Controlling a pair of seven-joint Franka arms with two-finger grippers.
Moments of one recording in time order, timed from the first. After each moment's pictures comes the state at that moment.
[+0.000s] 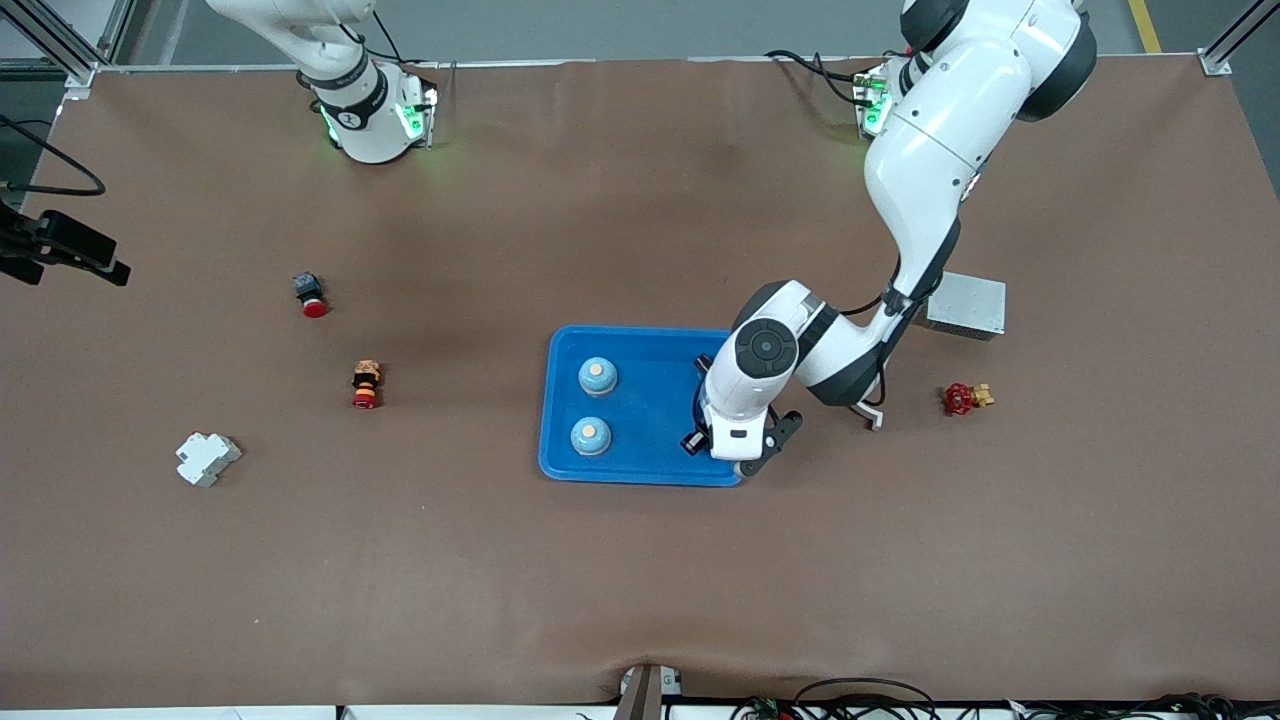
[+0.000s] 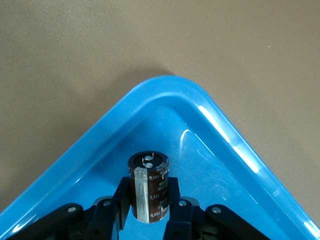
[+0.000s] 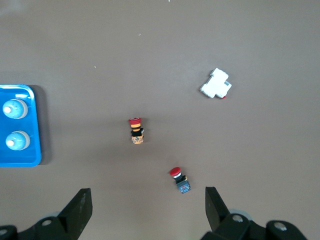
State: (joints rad) left arm -0.33 0.88 -0.33 -1.44 0.25 2.40 -1.49; right arm -0.07 0.03 -0.02 -1.50 0.05 1.51 -0.02
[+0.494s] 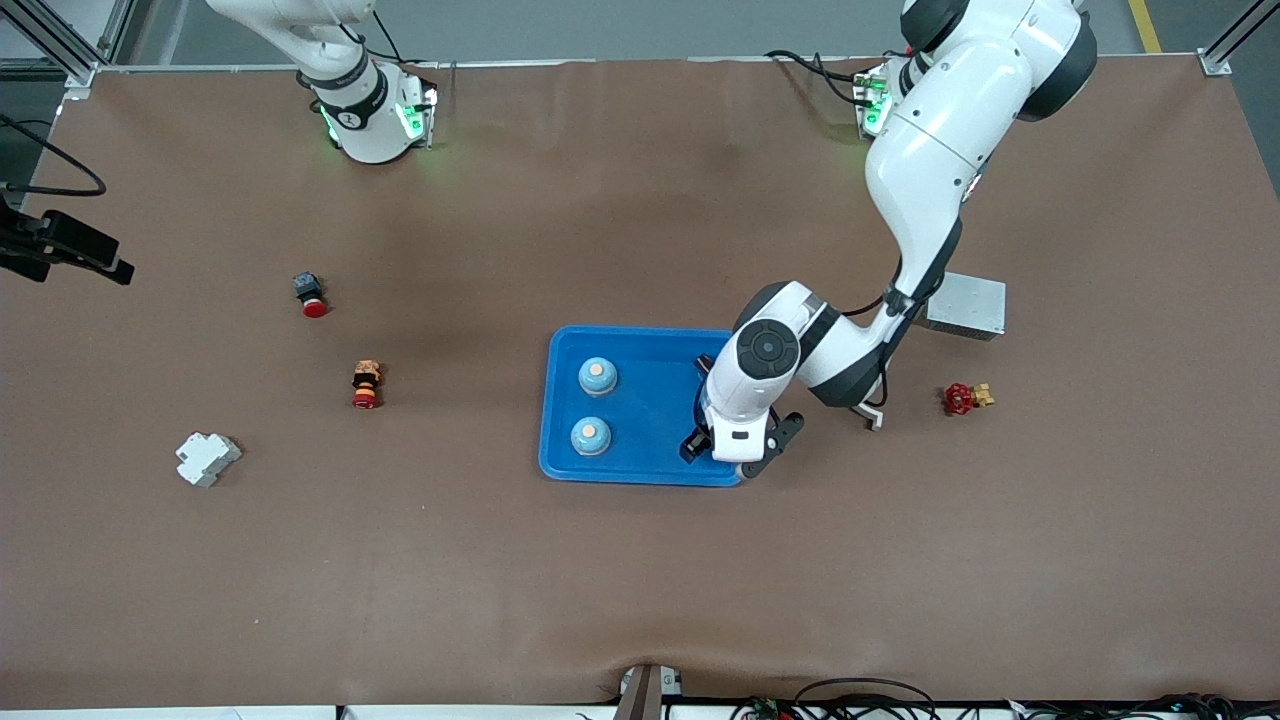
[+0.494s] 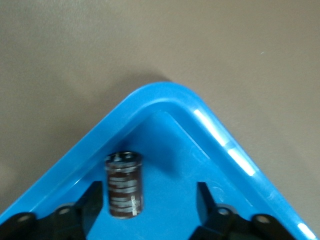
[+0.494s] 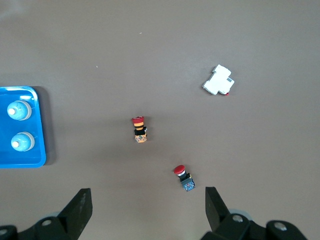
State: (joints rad) left arm -0.33 0.88 -0.33 -1.43 0.25 2.40 -1.49; right arm -0.07 0.03 -0.02 -1.50 0.06 1.51 -0.01
